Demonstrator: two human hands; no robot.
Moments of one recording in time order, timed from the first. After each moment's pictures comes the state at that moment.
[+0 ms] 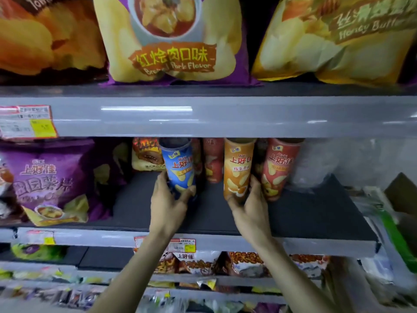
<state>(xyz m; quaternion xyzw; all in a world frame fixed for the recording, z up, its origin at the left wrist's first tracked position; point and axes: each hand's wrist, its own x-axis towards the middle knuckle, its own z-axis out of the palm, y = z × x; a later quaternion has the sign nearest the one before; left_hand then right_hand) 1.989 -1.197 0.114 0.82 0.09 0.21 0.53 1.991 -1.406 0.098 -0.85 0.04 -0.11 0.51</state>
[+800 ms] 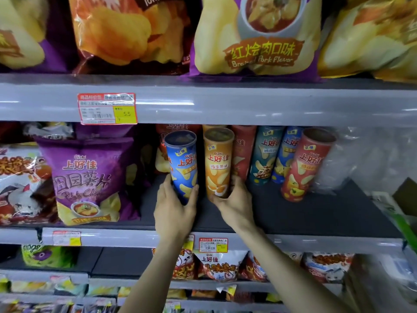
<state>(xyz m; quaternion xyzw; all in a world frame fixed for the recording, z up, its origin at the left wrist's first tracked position) 1.975 -1.138 0.091 0.86 0.12 0.29 0.41 2.011 -1.295 0.091 -0.85 0.02 -0.12 0.52</state>
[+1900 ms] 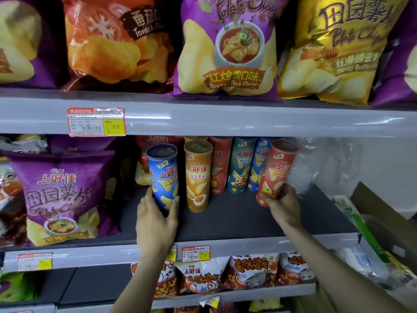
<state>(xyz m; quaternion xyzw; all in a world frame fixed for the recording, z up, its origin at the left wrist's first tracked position) 1.976 -1.135 0.084 0.86 0.10 0.29 0.41 2.014 -1.465 0.094 -0.81 0.15 -0.21 0.53</state>
